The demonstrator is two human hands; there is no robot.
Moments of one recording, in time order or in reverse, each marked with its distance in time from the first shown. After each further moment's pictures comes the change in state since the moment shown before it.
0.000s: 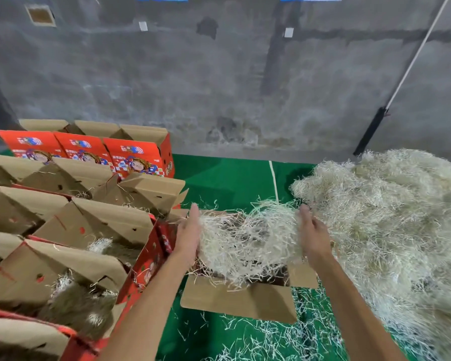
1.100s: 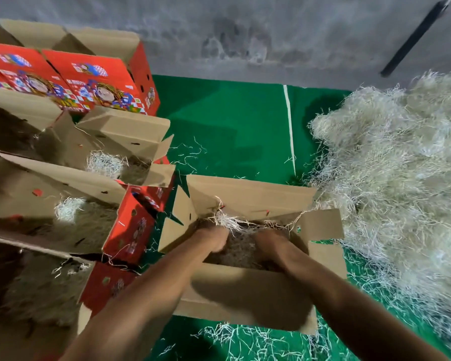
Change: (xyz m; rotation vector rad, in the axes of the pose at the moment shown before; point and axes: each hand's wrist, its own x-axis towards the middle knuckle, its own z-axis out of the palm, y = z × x) left_hand 0.108 -0.143 0.074 1.684 -0.875 0.061; right_hand 0.049 0.154 0.128 -1.530 -1.037 -0.020
